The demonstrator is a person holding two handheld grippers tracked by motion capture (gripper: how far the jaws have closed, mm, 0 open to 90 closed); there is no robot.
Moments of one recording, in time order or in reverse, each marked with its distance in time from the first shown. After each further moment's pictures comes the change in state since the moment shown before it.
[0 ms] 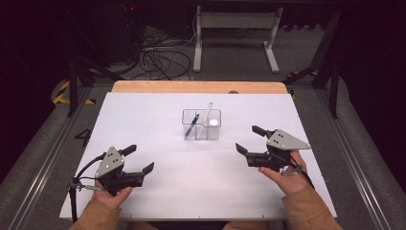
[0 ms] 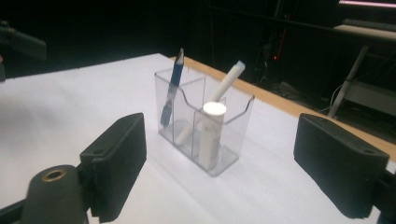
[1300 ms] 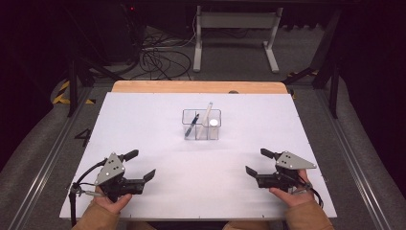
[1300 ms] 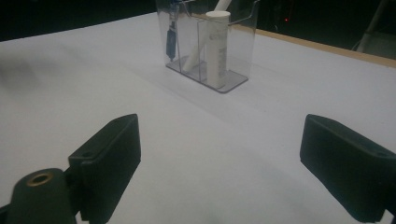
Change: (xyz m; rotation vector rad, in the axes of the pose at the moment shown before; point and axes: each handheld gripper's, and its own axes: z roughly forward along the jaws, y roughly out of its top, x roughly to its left) left arm -0.008 -0.009 -0.002 -0.013 -0.051 0.024; right arm -0.002 -0.070 -0.024 0.084 0.025 0.086
